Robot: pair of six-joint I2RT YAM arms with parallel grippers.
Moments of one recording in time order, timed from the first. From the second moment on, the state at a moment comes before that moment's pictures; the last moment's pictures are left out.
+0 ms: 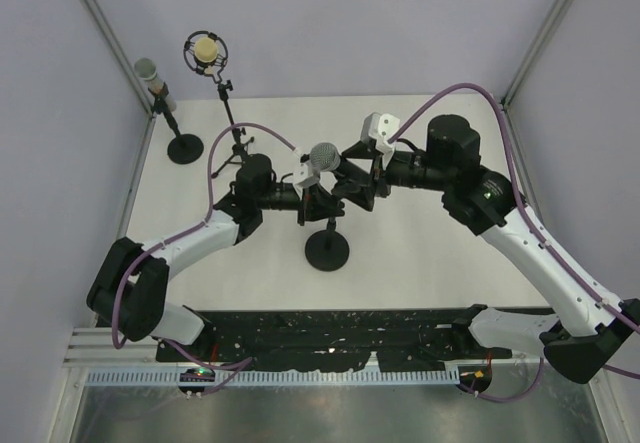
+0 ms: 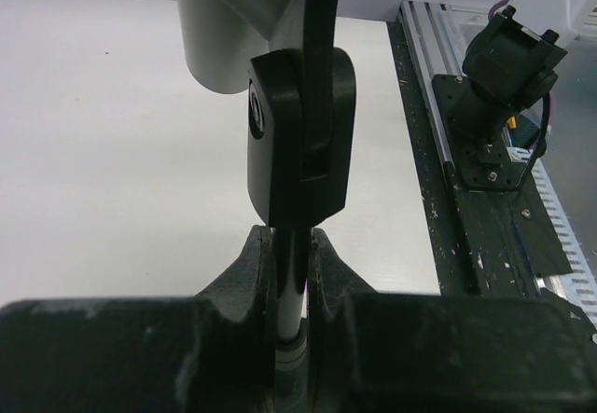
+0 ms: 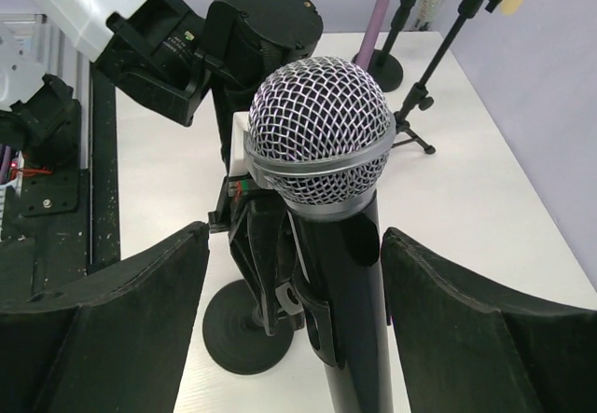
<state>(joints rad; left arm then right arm) -0.57 1.44 0.84 0.45 0.98 0.05 0.65 1.16 1.35 -0.38 -0.60 -0.31</state>
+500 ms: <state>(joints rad) -0.57 1.42 0.81 0.45 1.05 0.11 0.63 1.19 1.36 -0.39 -0.72 -0.35</state>
